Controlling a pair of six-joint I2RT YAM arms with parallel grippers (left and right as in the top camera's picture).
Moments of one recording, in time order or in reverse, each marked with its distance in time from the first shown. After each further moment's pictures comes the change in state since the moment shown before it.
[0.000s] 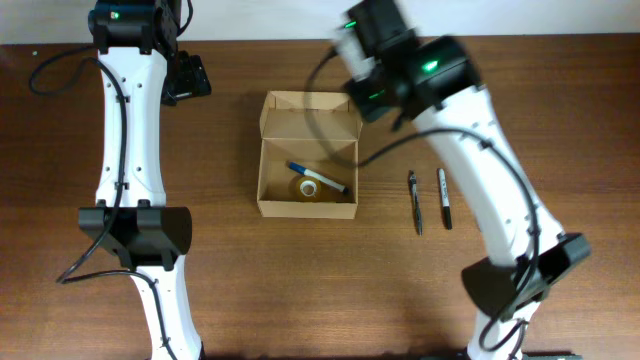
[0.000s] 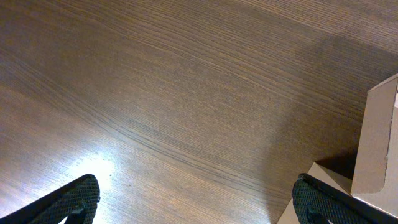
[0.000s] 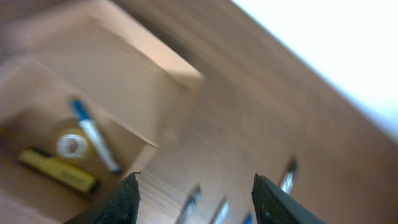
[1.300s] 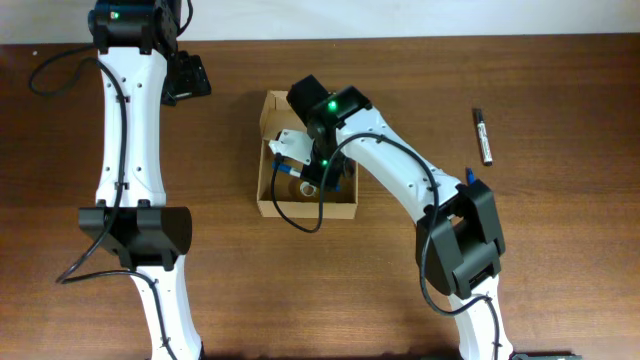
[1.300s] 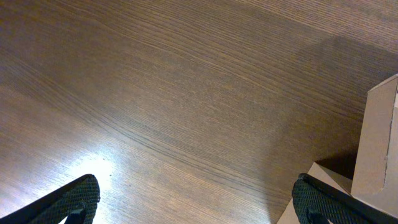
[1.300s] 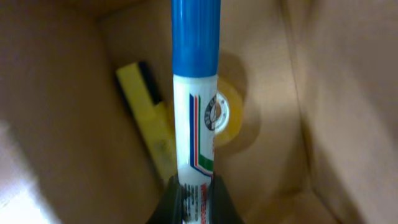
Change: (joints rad) left arm 0.000 0.000 0.000 0.000 0.000 0.000; right arm 0.170 0.224 -0.345 0.153 -0.348 -0.452
